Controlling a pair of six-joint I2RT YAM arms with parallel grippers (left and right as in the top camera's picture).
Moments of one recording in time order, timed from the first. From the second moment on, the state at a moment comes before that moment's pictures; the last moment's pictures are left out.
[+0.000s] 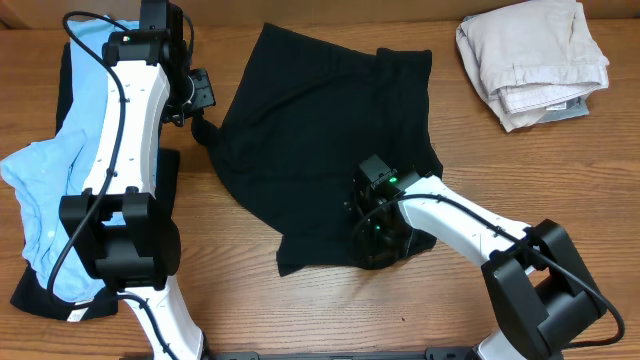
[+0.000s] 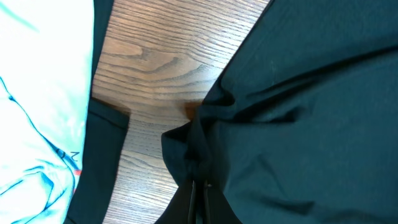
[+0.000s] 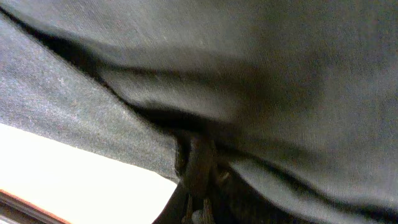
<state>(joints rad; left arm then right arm) 0.02 2.06 1.97 -1.22 -0.01 -0.28 0.59 1.77 1.06 -0.94 -0.25 0.14</state>
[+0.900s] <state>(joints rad) 0.08 2.06 1.97 -1.23 -0.01 -0.27 -0.14 1.60 1.16 -0.98 -0.29 0.18</state>
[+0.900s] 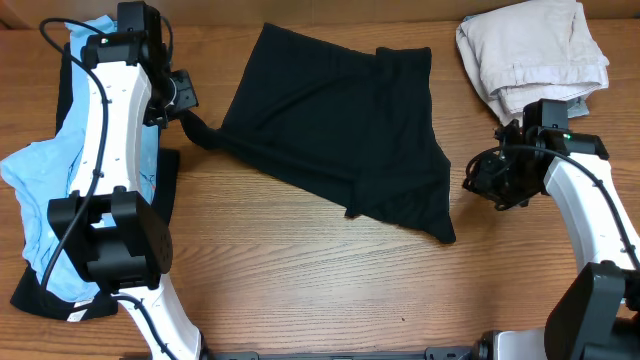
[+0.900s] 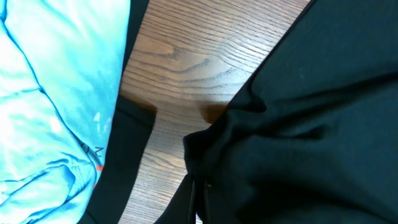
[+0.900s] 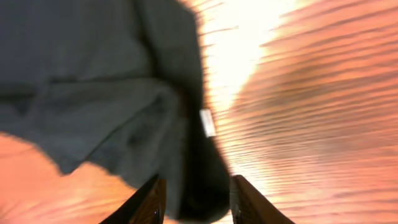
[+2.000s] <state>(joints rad) 0.08 2.06 1.97 -1.23 0.02 -0.26 0.62 1.95 1.26 -0.76 0.10 0.34</state>
